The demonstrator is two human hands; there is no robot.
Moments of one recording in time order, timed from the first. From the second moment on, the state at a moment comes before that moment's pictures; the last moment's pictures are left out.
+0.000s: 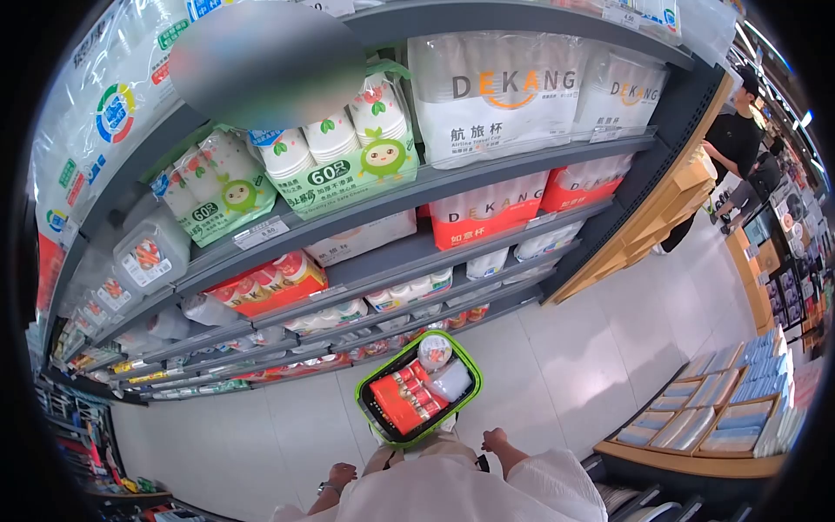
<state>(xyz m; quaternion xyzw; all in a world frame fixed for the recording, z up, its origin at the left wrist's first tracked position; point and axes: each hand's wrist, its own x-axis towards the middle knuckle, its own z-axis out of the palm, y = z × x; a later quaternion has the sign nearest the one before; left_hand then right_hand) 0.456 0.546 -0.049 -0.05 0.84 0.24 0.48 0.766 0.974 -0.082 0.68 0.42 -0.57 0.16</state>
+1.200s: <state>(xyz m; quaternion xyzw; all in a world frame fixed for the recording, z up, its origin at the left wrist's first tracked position) 0.481 0.444 -0.122 0.55 0.75 -0.06 0.37 0.787 0.882 -0.071 0.58 0.69 -0.40 0.17</state>
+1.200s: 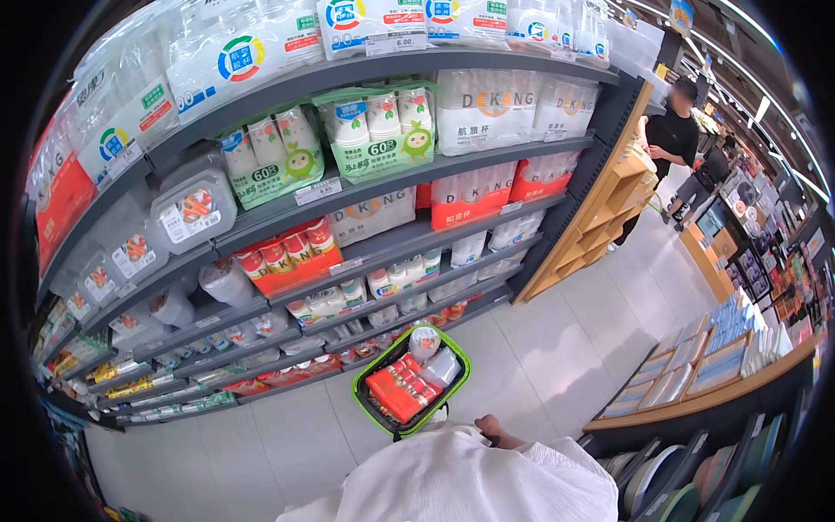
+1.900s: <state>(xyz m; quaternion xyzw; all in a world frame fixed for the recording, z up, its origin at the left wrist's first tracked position) 0.462 0.594 -0.036 0.00 0.74 0.44 0.51 0.816 0.925 -0.003 0.74 0.45 -0.50 -0.05</state>
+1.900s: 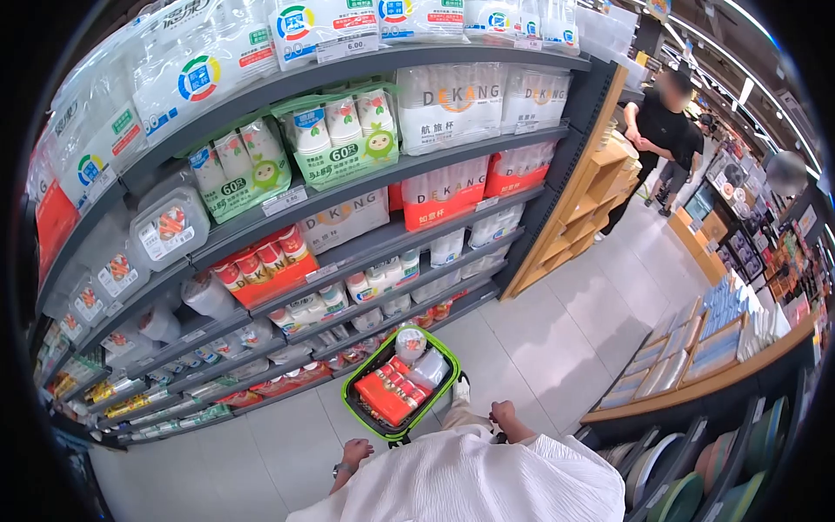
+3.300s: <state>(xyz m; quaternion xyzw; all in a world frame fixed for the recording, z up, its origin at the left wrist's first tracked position) 0.401 1.222 0.487 0.40 0.74 0.50 -0.19 0.522 1.414 0.474 0.27 0.79 -0.18 -0.52</state>
